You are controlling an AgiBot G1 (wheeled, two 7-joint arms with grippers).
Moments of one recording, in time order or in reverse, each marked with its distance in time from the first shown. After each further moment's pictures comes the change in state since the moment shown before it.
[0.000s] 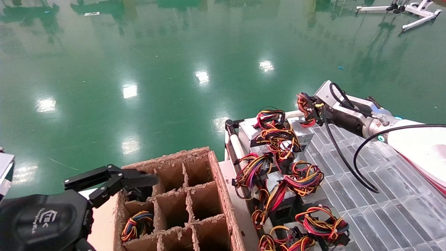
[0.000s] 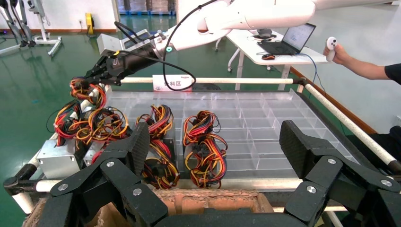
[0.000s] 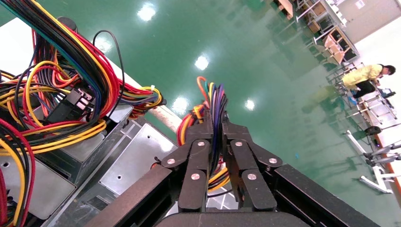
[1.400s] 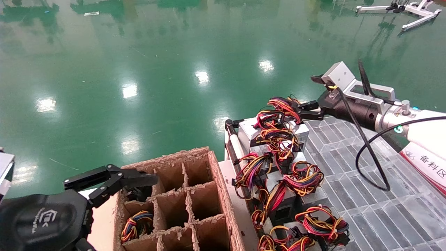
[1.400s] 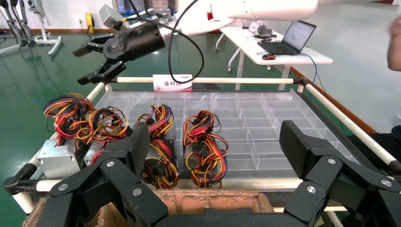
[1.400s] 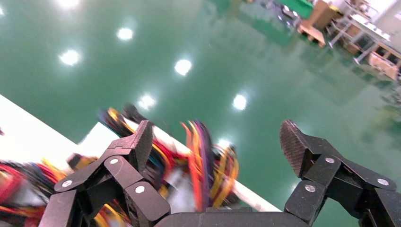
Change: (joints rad) left arm 0.000 0.000 0.000 0.001 0.000 0.000 0.000; right arm -0.017 0.114 0.071 0.154 -0.011 -0.247 0.249
